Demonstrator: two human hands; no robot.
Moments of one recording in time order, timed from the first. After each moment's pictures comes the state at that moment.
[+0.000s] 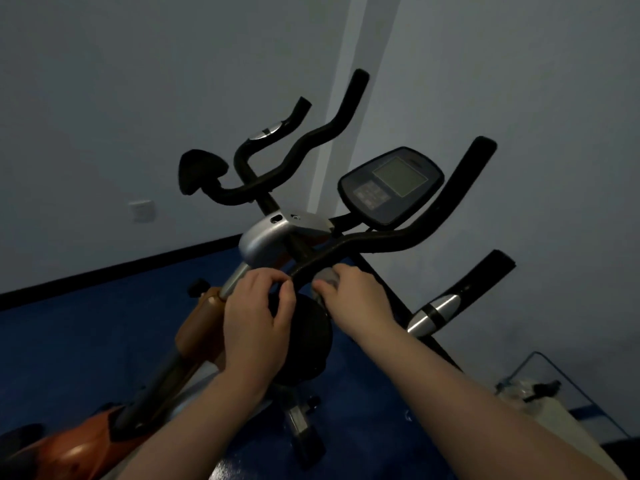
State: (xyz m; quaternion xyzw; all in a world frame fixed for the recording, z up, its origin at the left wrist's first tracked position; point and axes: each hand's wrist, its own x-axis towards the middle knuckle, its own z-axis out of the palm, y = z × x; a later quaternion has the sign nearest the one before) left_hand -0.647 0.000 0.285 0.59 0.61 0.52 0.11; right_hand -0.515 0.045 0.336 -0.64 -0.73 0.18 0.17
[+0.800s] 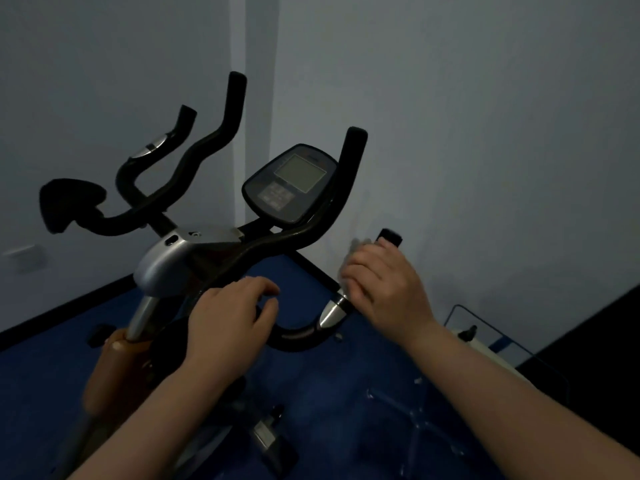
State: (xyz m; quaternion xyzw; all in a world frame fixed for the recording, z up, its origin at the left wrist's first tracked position) left_hand -0.593 0.020 0.324 0.76 0.55 0.32 0.10; right_hand -0.358 0.023 0.340 -0.46 -0.79 -0.21 0.33
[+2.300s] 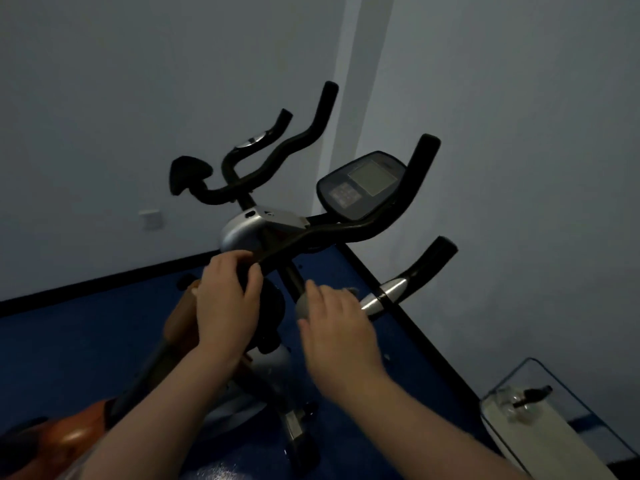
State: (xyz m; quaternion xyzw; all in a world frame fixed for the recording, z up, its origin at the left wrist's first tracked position) left_hand -0.622 -0.006 0.296 0.52 0.69 0.50 0.09; right_hand -0.454 -0.032 0.310 -0.50 -0.85 -0.07 0.14
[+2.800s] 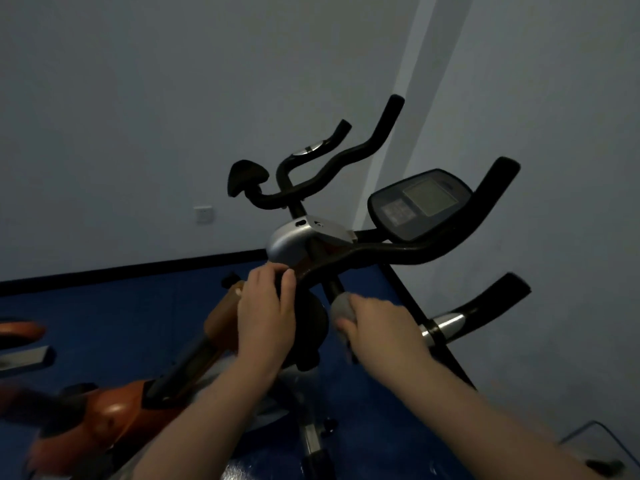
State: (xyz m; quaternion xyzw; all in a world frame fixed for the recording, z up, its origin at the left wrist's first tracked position) left_hand -0.626 -0.004 0.287 0.47 0.69 0.53 0.13; right_hand -0.468 0.019 0.334 -0.53 -0.85 0.05 0.04
